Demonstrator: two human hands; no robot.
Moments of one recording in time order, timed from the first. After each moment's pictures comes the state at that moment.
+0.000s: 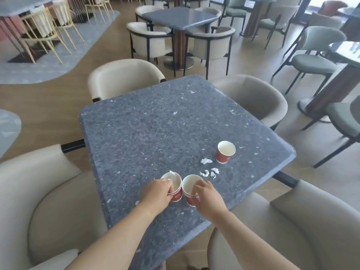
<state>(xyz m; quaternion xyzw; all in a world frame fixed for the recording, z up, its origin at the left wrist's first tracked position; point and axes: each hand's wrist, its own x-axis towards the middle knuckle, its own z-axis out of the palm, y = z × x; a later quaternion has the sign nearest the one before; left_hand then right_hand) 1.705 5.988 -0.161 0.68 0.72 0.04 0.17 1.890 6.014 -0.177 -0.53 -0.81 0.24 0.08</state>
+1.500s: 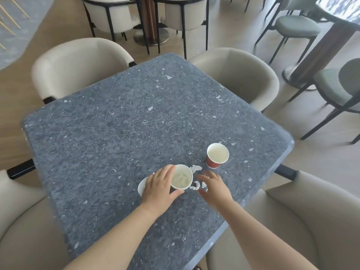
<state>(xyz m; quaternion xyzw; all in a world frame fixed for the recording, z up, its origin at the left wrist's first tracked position) 1.732 6.113 -0.223 0.74 0.64 0.09 0.17 1.934 6.133 -0.246 -0.63 -0.72 0.28 0.03</state>
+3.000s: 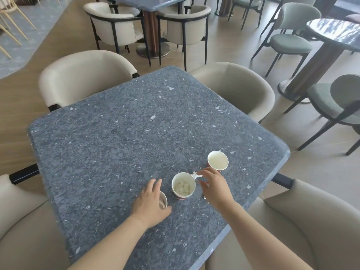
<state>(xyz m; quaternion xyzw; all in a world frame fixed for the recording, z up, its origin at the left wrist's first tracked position) 1.701 6.095 -0.227 0.67 0.69 -0.03 0.26 1.918 6.142 -0.198 -0.61 -0.71 0.27 0.20</state>
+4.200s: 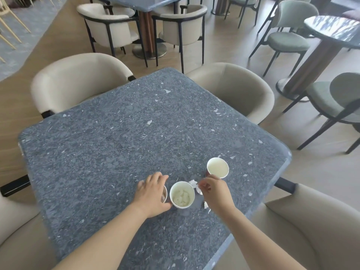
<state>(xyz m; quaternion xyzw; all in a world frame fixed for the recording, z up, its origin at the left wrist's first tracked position) 1.701 6.156 -0.215 0.76 0.62 -0.06 0.20 1.923 6.163 -0.219 -0.66 -0.66 0.30 0.21</state>
